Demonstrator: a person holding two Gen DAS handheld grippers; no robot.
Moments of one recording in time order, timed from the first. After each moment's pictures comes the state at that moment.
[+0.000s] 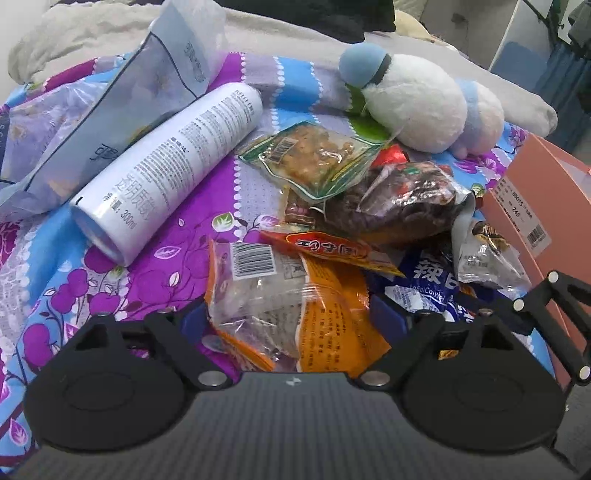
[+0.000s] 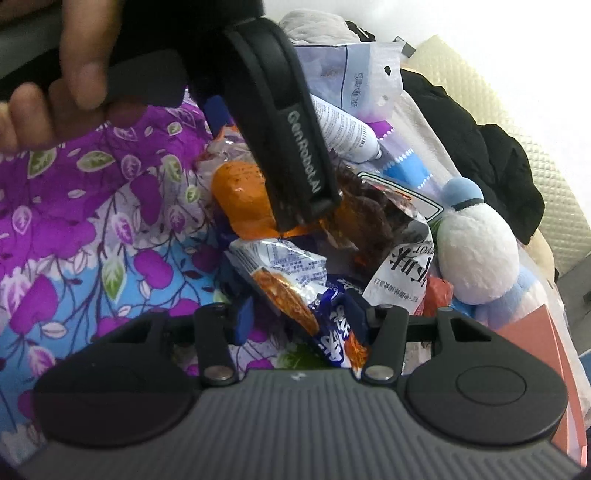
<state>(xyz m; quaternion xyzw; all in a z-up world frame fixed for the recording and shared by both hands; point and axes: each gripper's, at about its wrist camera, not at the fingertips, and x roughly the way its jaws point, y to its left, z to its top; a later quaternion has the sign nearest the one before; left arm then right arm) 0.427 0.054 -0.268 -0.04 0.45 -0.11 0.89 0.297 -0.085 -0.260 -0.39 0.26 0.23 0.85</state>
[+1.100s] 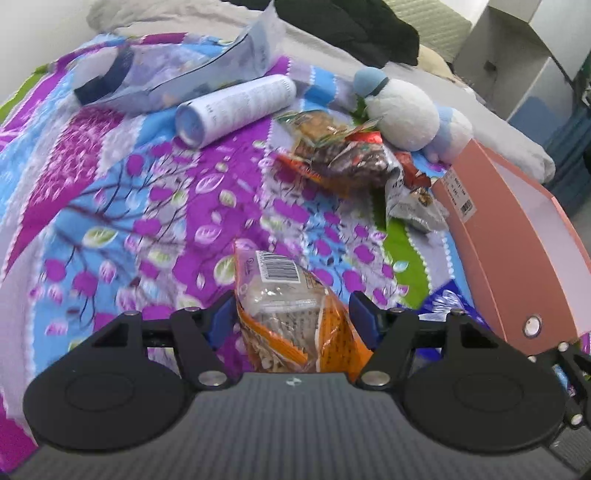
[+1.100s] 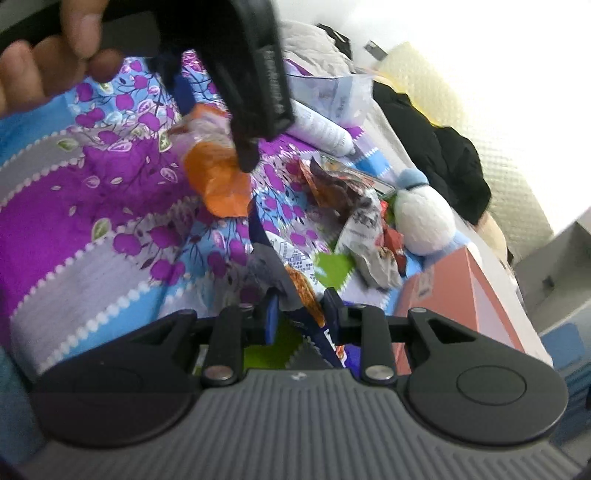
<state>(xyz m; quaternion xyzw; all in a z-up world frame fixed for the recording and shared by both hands) 0.252 0.070 -0.221 -0.14 0.44 -0.05 0.89 0.146 -0.107 -0.225 -0.41 0.25 0.17 0.86</state>
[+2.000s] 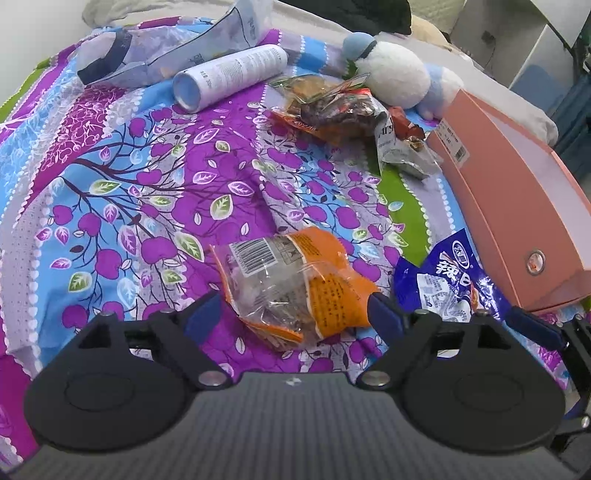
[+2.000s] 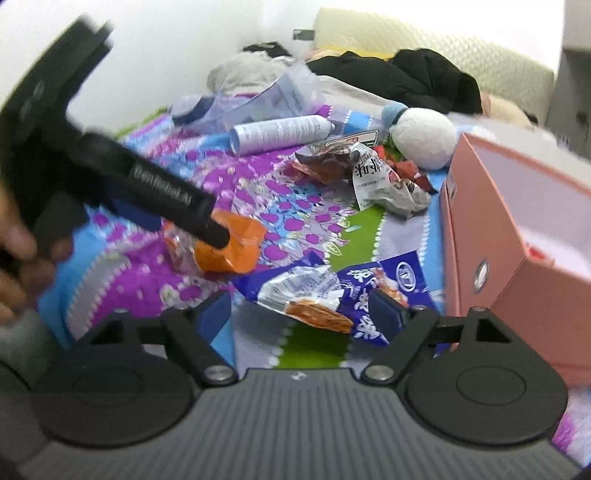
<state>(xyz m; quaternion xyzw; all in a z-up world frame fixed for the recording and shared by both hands) 0.217 0.050 -0.233 -0.10 0.47 -0.05 0.88 0.126 -0.164 -0.211 -0.09 0.31 0.19 0.93</state>
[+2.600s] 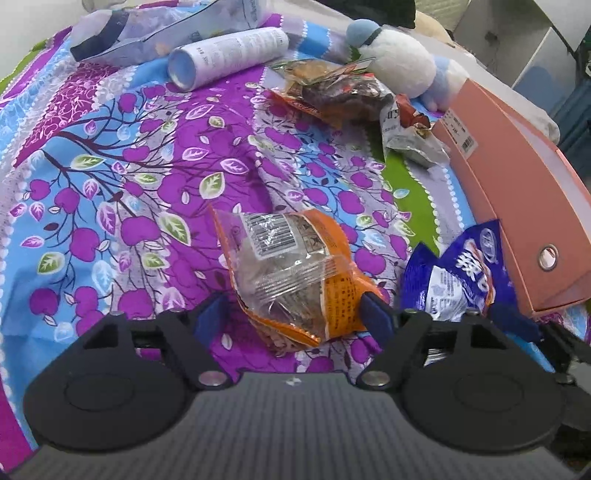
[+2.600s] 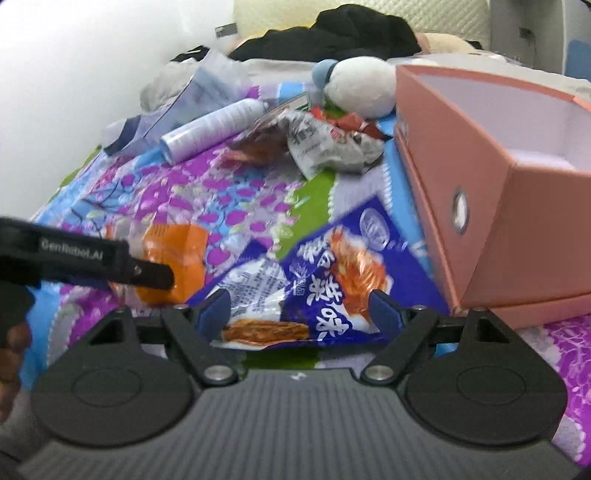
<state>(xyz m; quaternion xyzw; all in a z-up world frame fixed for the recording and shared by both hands) 0.223 0.041 -0.259 -0.11 0.47 -0.05 0.87 0.164 -0.187 -0.244 0.02 0.35 0.12 0.93</state>
